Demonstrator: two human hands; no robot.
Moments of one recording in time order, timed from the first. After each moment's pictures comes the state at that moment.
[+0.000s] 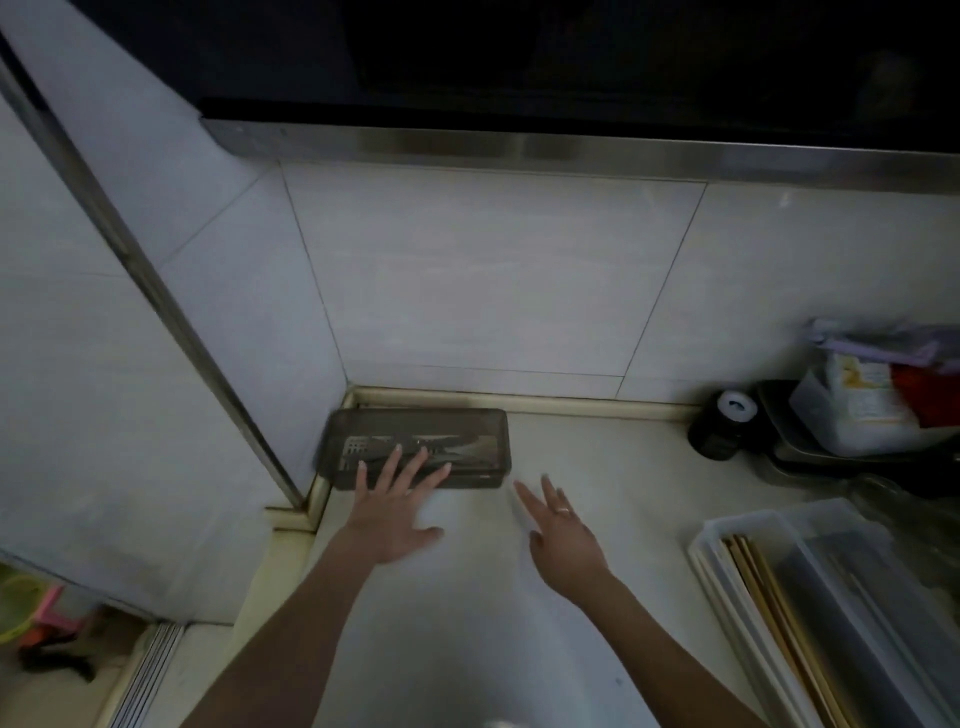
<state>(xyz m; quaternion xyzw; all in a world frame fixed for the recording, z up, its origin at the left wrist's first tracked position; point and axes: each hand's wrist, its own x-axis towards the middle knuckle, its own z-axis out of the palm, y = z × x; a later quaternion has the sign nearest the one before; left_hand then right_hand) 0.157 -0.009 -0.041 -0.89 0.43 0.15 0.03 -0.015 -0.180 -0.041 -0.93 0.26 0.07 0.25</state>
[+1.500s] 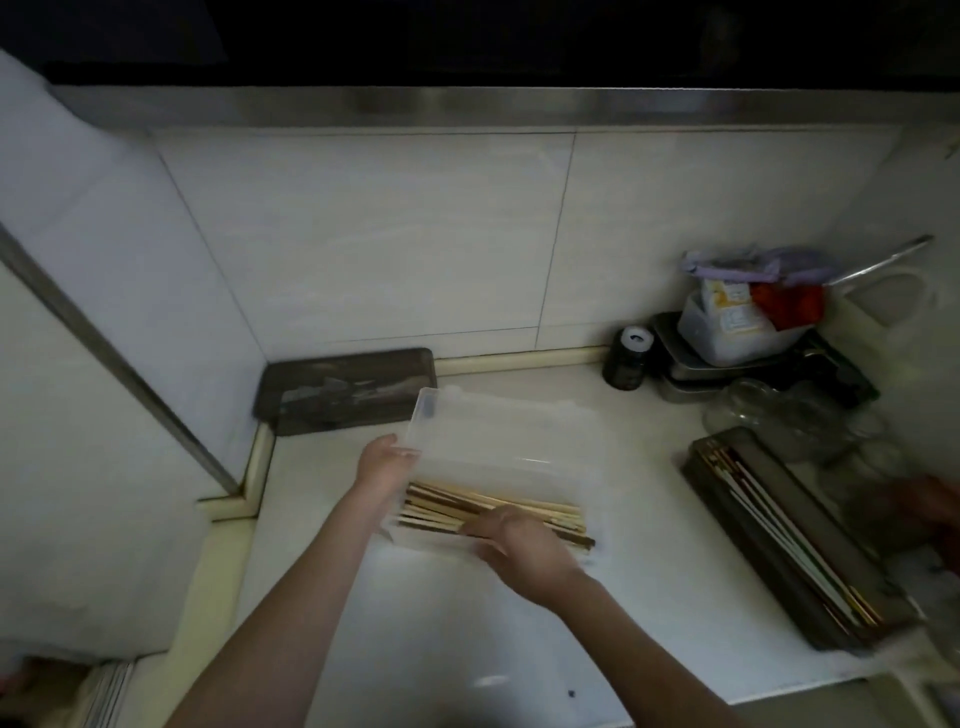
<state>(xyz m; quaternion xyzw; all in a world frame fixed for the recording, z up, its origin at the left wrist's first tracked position) 0.100 -0.070 -0.020 -0.79 0.02 0.36 -0.51 -0.099 -0.142 -0.039 -0.96 0.15 -0.02 0.24</state>
